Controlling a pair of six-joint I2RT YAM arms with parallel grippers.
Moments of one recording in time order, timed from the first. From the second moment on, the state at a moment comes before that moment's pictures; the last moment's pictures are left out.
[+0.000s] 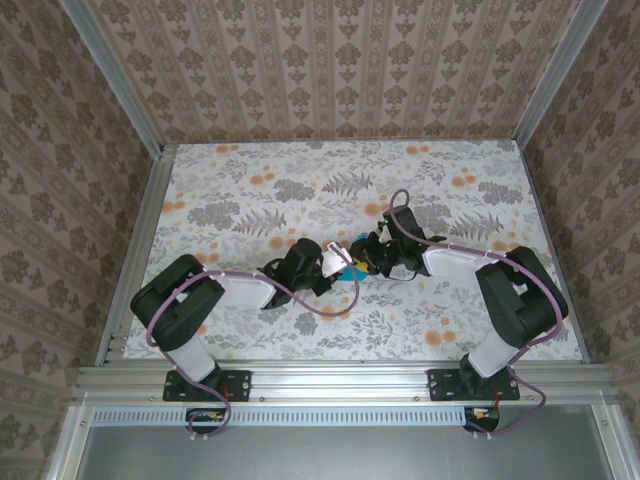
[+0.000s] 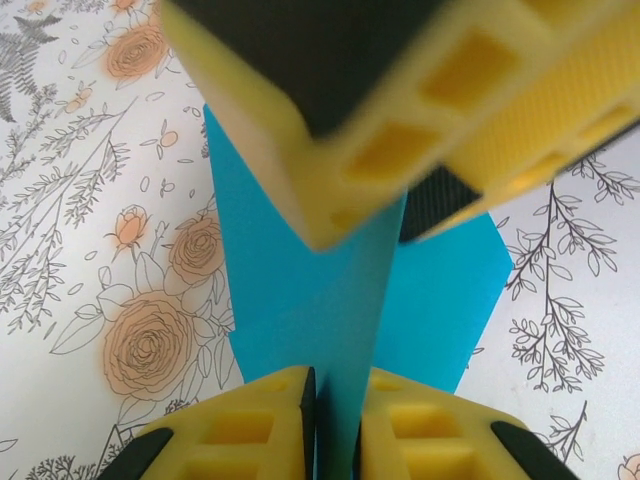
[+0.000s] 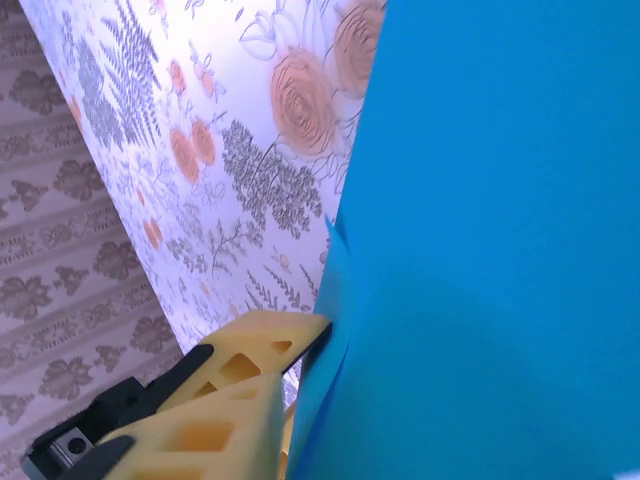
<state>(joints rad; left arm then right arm) -0.87 1.67 0.66 0.37 0.06 0.32 0.43 1.62 0.80 -0.02 -0.53 1.14</state>
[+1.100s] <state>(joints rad) -0.77 1.72 0.81 0.18 0.41 -0.23 0.35 1.45 0.59 0.11 -0.48 0.90</state>
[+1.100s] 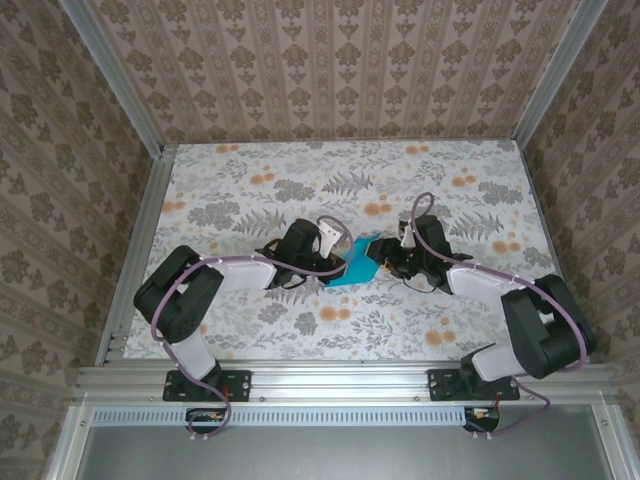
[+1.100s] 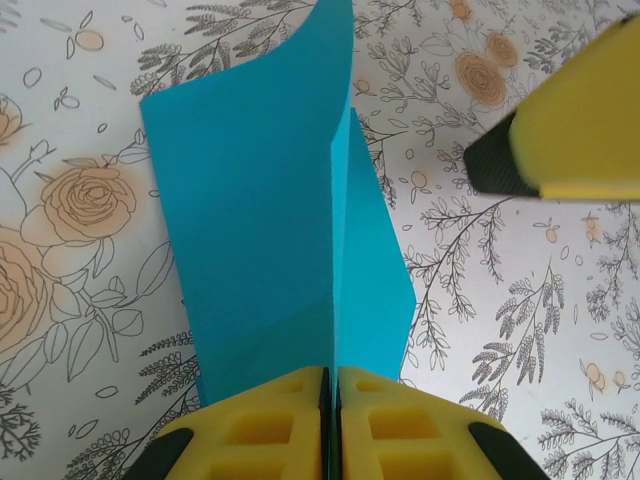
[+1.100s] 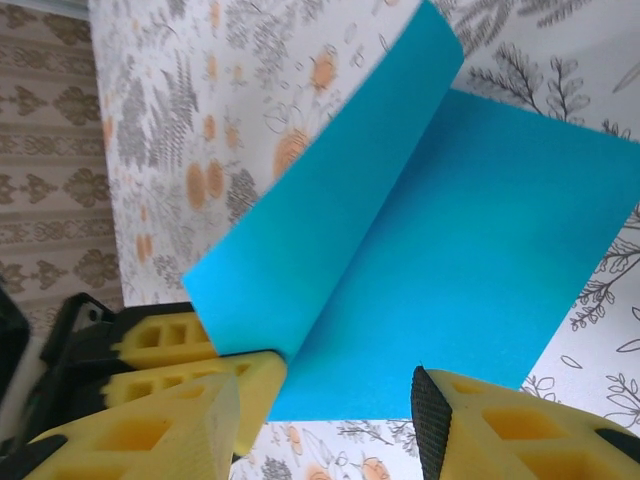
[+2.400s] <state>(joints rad) -0.70 1.81 0.84 0.14 0.51 -0.43 0.44 1.73 0.79 0.04 -0.43 0.84</state>
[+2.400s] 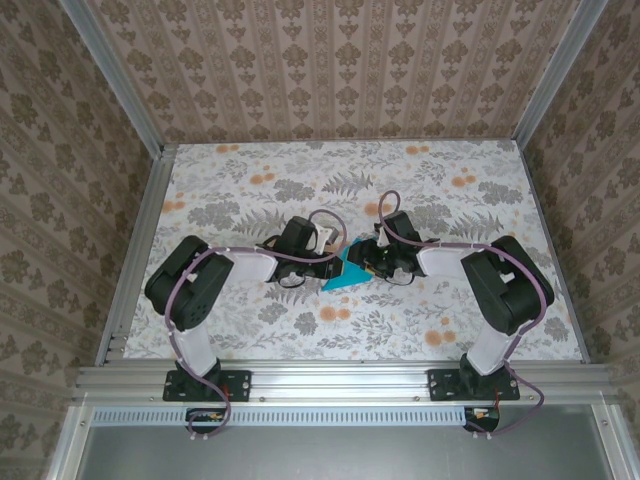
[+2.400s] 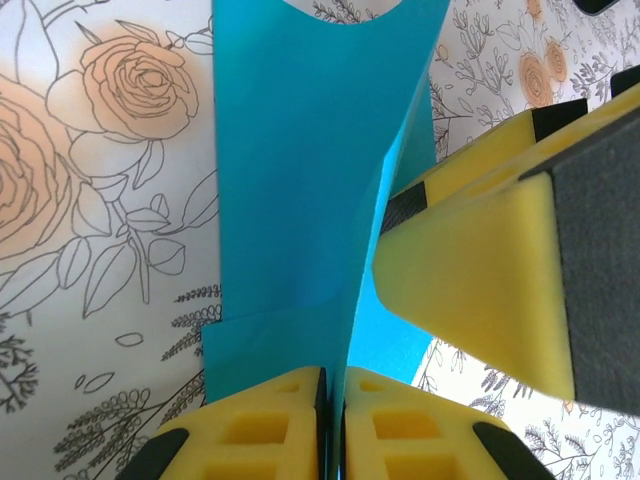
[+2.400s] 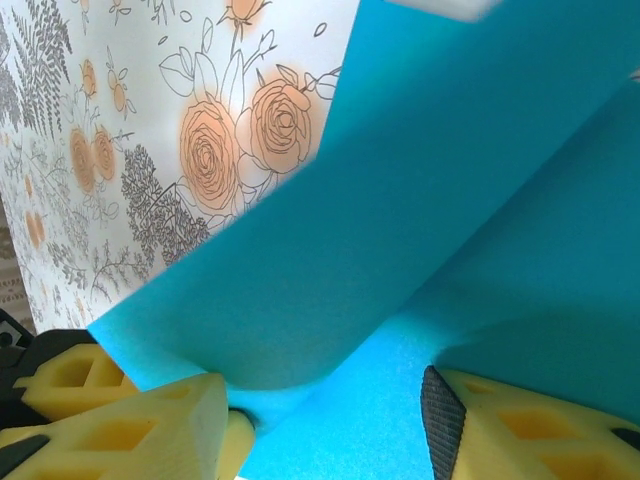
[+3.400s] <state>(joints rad) -0.69 1.76 0.78 0.12 0.55 -0.46 0.45 1.75 0.85 -0.07 -0.35 0.87</state>
